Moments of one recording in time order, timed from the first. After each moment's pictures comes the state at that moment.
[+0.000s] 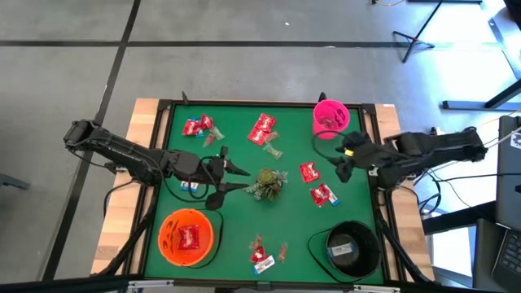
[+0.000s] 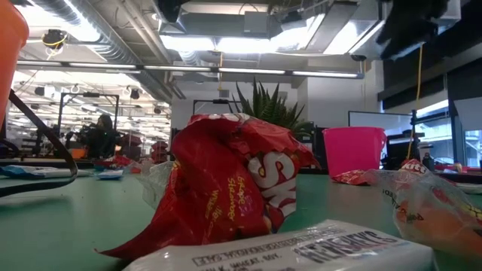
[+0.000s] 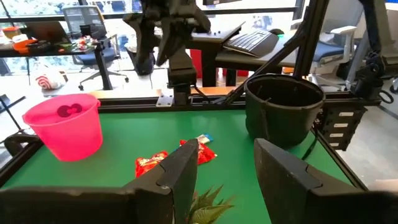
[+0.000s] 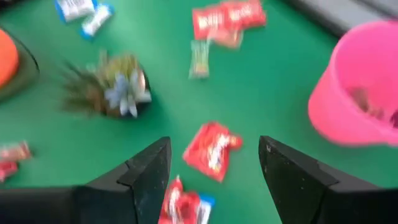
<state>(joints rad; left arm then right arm) -0.24 1.18 0.76 0.24 -0.22 -0.04 0.20 0.93 1.03 -1.06 0.39 0.72</state>
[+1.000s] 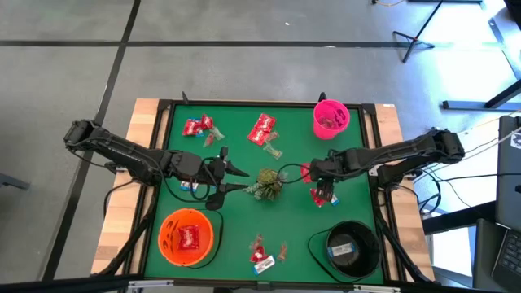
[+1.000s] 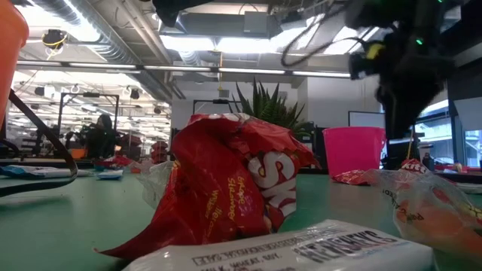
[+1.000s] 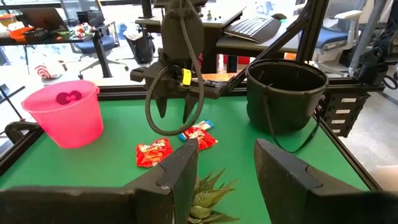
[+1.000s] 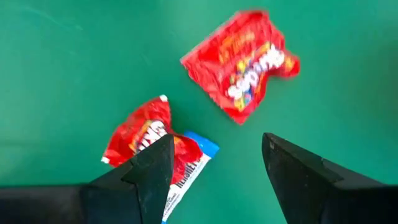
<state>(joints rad) -0.24 1.18 0.76 0.19 -0.23 -0.05 0.12 1.32 0.85 -0.90 0.14 0.44</state>
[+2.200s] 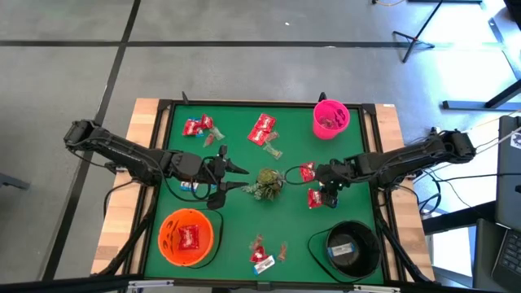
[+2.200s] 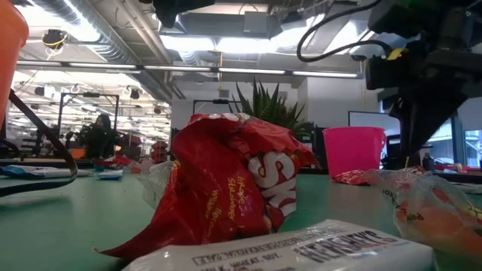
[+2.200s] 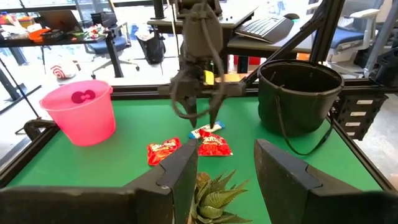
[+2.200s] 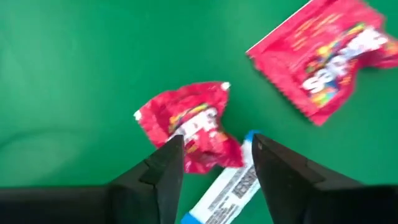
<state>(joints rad) -0.24 1.18 0.76 0.19 -0.28 -0.04 0.18 1.20 0.64 -0.63 -0.01 0.49</state>
